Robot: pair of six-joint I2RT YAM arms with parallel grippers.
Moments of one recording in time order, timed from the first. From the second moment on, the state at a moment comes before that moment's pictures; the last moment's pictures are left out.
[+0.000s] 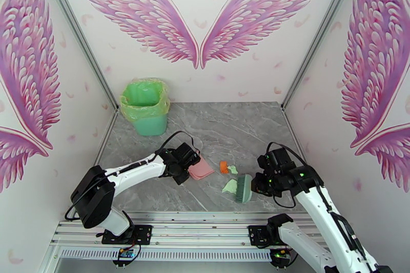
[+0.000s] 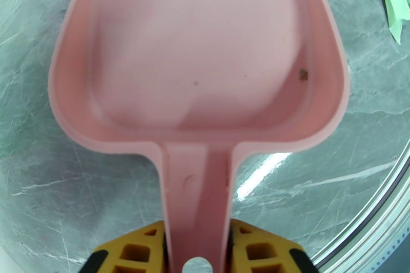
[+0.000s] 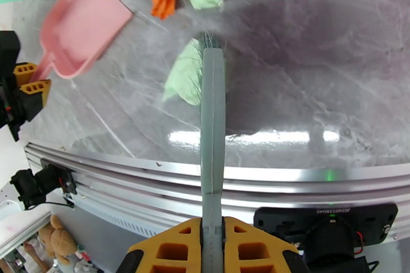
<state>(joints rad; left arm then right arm) -0.79 1.57 1.04 -0.77 -0.05 0.10 0.24 0.86 0.85 -1.30 -0.29 0.47</state>
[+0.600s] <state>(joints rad) -0.80 1.56 1.04 -0.81 -0.05 0.11 0.24 1.12 0.87 -0.93 -0.26 0.55</state>
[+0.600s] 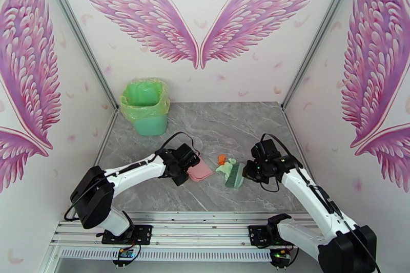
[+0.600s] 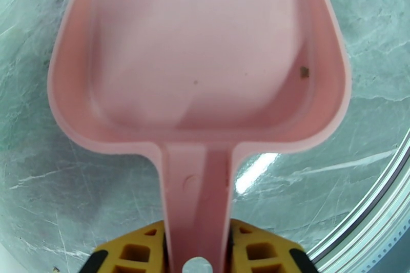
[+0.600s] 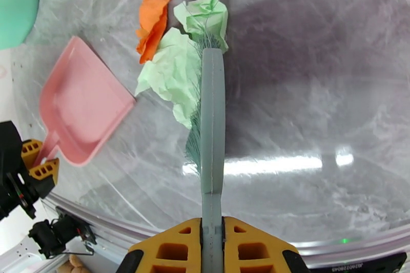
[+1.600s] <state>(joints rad) -0.82 1.66 1.13 -0.83 -0.04 0.18 0.28 1.56 1.54 -1.28 0.20 0.27</state>
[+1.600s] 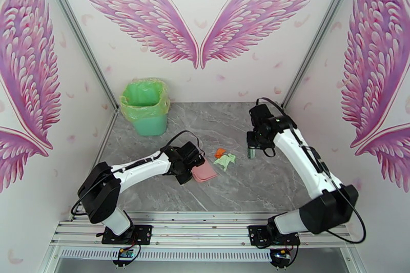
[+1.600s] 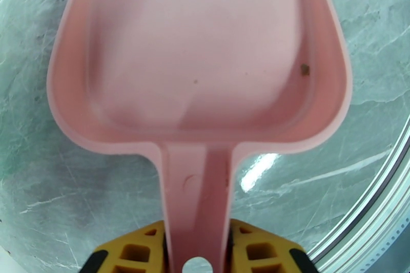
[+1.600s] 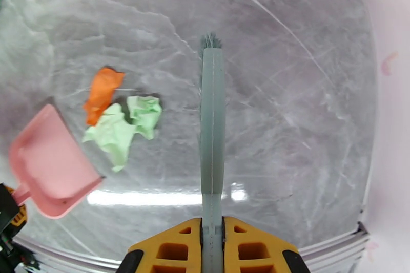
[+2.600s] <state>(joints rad) -0.85 1.79 1.22 -0.77 -0.07 0.26 0.54 1.93 1.76 -1.33 0.25 0.21</state>
